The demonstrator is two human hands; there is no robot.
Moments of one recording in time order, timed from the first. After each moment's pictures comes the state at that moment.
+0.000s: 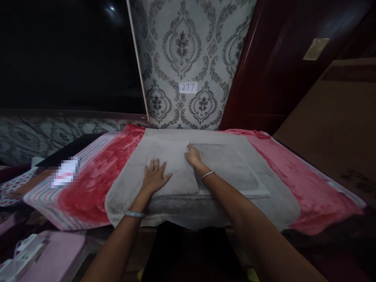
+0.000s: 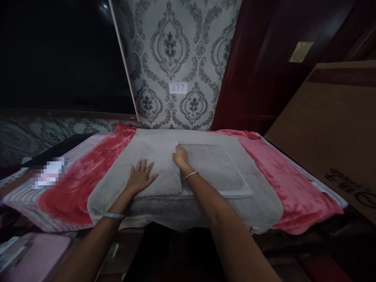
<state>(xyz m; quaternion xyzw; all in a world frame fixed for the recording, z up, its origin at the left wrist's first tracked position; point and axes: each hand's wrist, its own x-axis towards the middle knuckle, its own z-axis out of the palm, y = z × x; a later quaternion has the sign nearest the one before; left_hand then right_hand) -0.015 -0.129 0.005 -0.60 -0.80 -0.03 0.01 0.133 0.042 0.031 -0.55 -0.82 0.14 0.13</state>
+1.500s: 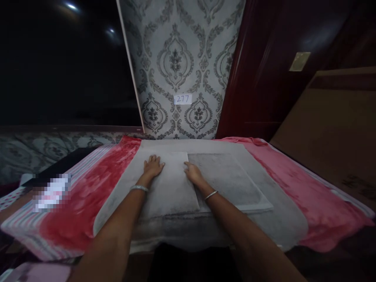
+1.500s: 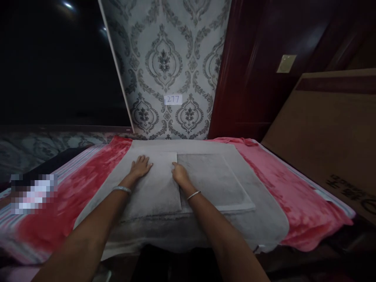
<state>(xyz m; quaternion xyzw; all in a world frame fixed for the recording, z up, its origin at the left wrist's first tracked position) -0.058 -0.022 0.041 -0.56 -0.83 -0.04 -0.01 0.147 0.037 0.017 -0.52 -0.81 0.22 0.17</state>
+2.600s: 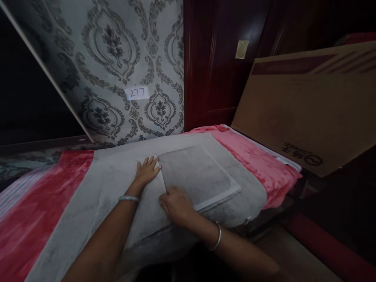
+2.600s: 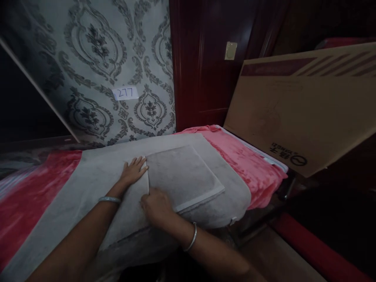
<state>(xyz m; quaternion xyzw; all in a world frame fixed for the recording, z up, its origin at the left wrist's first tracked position) 0.023 0.064 0.019 -0.72 -0.70 -0.01 0.01 0.214 -0.064 0.024 -0.43 -0.88 0.16 0.16</state>
